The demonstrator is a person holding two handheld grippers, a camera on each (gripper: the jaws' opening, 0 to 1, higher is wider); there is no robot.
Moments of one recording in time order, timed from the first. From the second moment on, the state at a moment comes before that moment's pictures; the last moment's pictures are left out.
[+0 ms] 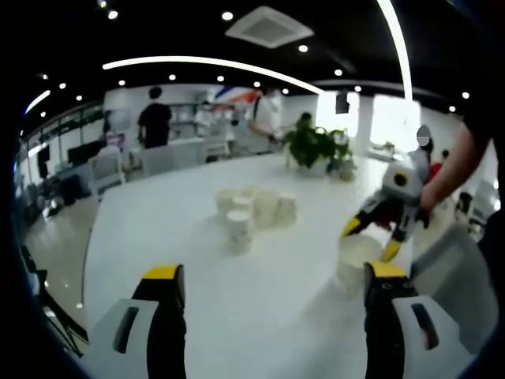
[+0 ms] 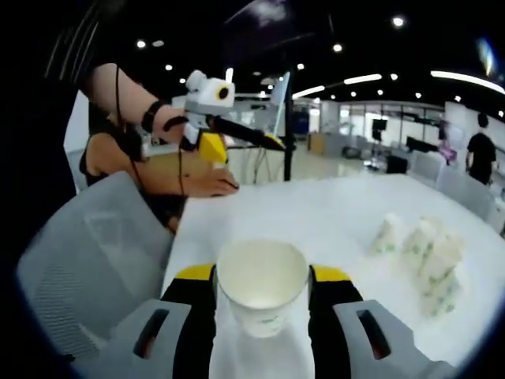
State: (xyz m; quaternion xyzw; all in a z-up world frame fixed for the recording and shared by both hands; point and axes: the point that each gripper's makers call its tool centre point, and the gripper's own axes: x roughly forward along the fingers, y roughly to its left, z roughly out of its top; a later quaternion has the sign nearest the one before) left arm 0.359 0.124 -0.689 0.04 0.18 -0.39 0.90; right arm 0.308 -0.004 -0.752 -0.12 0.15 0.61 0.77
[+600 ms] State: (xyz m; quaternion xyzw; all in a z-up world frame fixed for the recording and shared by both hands) left arm 0.357 0.126 -0.690 0.05 0.19 -0.38 0.90; right arm 0.305 0.000 -0.766 -0.12 0.16 0.61 0.77
